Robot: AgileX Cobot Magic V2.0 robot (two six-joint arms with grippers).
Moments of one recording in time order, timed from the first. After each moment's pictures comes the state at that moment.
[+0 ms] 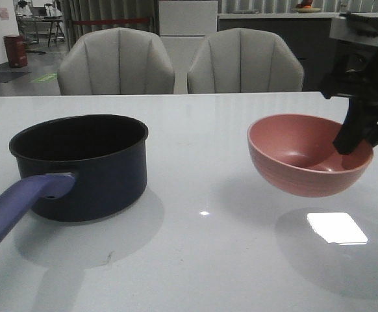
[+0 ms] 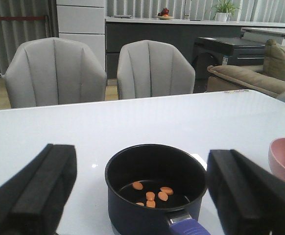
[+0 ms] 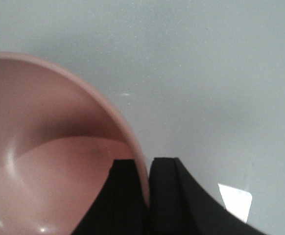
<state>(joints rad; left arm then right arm) -0.33 0.18 -0.29 -0.09 0.20 0.02 0.12 1.67 -1.08 0.39 0.64 -0.29</state>
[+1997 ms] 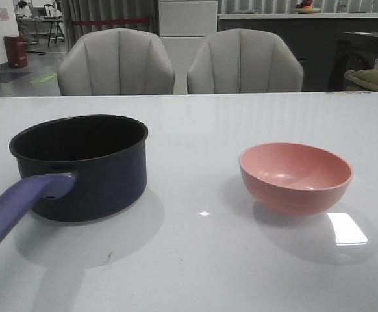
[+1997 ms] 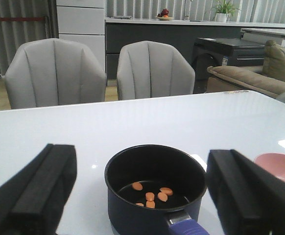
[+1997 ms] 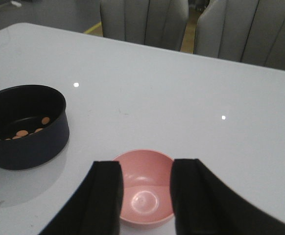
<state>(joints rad) -0.33 0.18 -0.29 -0.09 0.20 0.02 0.31 0.48 -0.49 0.33 0.29 -0.30</state>
